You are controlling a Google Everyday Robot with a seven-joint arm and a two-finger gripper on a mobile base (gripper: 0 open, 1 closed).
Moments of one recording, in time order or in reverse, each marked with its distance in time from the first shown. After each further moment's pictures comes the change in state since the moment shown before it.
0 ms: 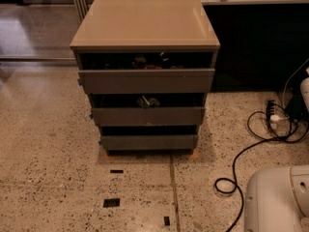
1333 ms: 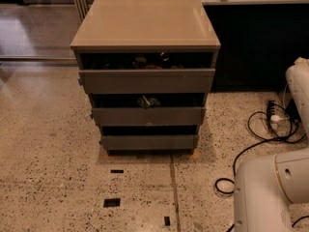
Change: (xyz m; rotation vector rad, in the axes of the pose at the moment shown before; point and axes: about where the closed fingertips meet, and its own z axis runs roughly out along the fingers) arm 0.001 0.049 -0.024 0.027 -0.011 -0.101
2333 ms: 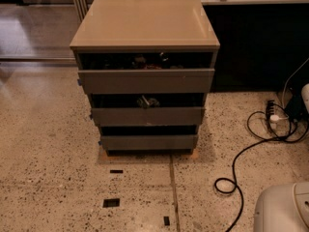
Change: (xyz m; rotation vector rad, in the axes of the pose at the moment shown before) arm -0.011 -0.072 0.024 0.004 -0.076 -0.050
